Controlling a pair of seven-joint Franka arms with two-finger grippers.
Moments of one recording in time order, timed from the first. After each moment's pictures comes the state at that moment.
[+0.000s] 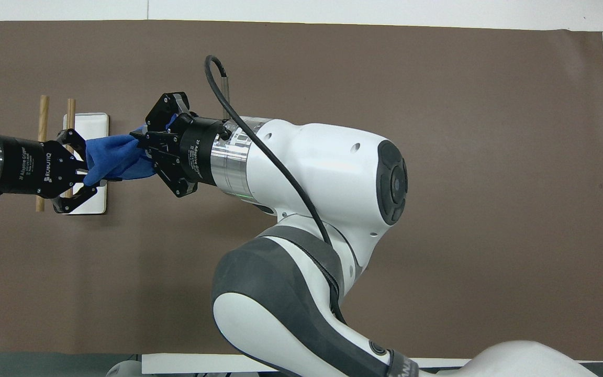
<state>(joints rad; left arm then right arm) -0.09 -0.20 -0.03 -2.08 -0.57 1.87 -1.39 0.10 0.34 0.79 -1.59 0.61 2.71 1.62</state>
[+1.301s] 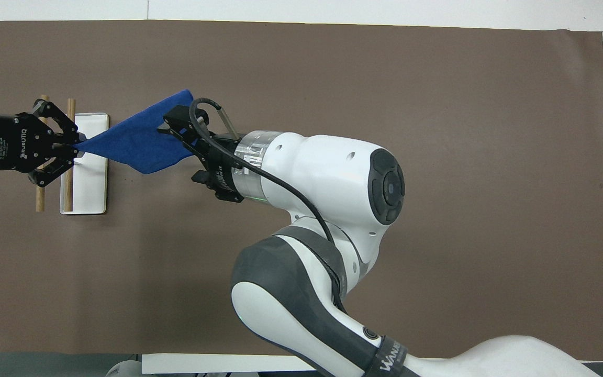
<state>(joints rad) -0.07 -0.16 -0.02 -2.02 -0.50 1.99 -1.01 0.03 0.29 0.77 -1.78 0.55 2.71 1.05</state>
